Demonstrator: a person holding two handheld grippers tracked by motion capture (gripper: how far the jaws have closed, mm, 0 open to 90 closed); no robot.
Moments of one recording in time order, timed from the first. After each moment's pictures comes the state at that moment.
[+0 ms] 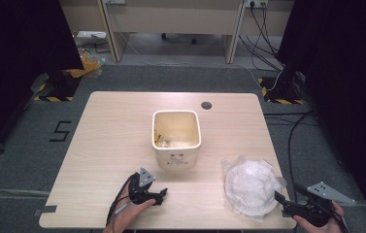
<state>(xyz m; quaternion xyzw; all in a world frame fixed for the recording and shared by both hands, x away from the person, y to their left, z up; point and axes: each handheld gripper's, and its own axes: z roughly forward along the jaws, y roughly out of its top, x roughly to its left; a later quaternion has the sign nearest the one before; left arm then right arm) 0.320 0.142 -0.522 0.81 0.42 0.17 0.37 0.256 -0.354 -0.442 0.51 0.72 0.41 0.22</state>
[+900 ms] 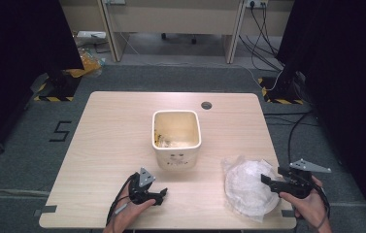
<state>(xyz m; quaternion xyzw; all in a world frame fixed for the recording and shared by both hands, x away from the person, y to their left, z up) 0.320 0.142 -0.522 0.81 0.42 0.17 0.37 0.327 -0.336 -0.453 0.51 0.74 0.41 0.14</state>
